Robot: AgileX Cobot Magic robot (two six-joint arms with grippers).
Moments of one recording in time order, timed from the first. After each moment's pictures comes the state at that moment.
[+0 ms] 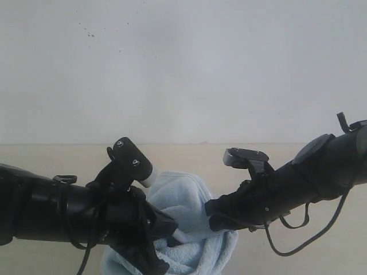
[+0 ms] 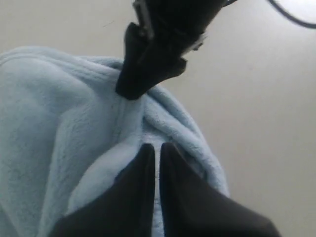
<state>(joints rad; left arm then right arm) -0.63 1.60 -0.77 -1.73 0.27 1.99 0.37 1.93 -1.05 1.06 0.43 -0.88</state>
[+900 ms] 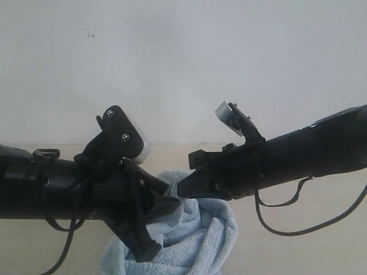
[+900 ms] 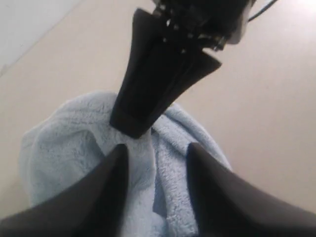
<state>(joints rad) -0.63 1.49 -0.80 -1.62 0.24 1.99 0.37 1.78 -1.05 1.42 0.79 -1.07</state>
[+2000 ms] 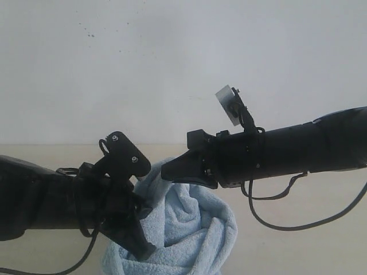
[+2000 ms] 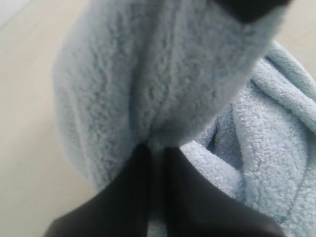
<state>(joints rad) -0.64 1.64 -0.82 -1.67 -0.02 1.99 0.37 1.78 -1.05 1.61 0.94 -1.18</state>
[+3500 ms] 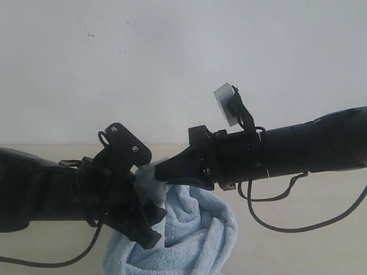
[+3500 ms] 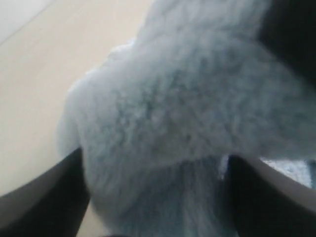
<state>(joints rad) -0.64 1.64 -0.85 -1.67 -0.02 1.94 0.37 1.78 -1.05 1.61 1.03 -1.15</state>
